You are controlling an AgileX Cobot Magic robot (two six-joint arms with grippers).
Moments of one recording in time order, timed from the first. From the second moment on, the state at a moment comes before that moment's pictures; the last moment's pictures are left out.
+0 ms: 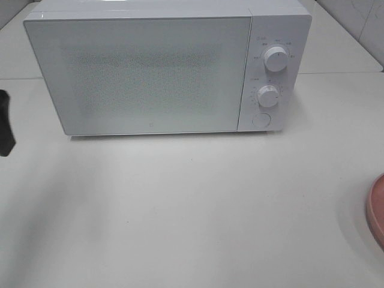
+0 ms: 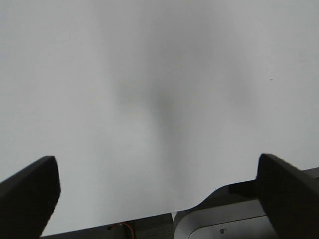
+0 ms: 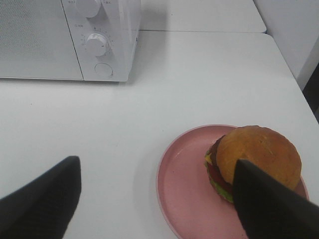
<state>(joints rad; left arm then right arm) -0.31 1.33 -1.03 -0.01 1.13 -0.09 0.07 0.00 -0.49 -0.06 0.97 0.05</state>
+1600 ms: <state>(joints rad) 0.07 0.00 -0.52 -0.03 1.06 0.01 0.07 0.00 -0.49 -0.06 0.97 0.05</state>
